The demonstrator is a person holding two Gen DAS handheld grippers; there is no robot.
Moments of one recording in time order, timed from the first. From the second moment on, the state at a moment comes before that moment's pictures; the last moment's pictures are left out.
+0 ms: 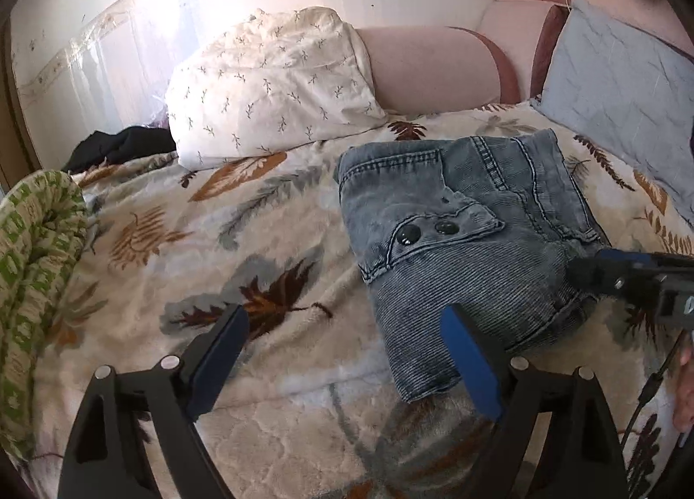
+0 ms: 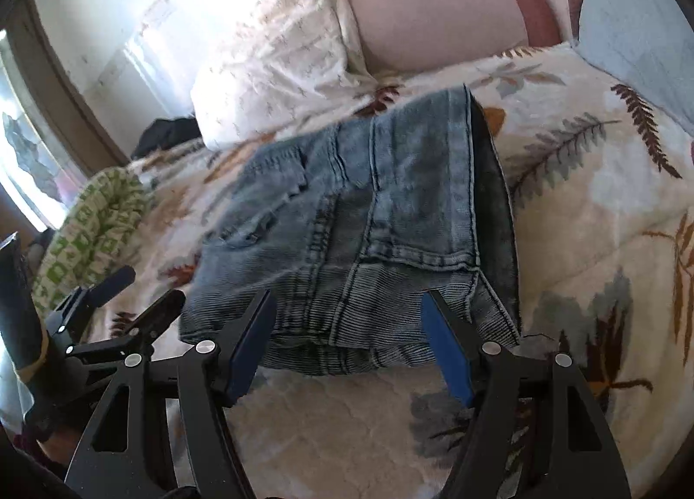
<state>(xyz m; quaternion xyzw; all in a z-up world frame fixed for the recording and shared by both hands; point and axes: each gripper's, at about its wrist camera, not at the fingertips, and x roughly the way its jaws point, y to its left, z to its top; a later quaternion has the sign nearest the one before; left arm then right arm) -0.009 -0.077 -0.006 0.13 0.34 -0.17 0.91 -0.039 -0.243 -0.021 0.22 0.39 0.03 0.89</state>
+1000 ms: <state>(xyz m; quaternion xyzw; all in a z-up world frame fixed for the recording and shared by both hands) 0.000 -0.057 0.020 0.09 0.33 -0.16 0.93 -0.050 -0.241 0.020 0.16 0.31 -0.01 0.94</state>
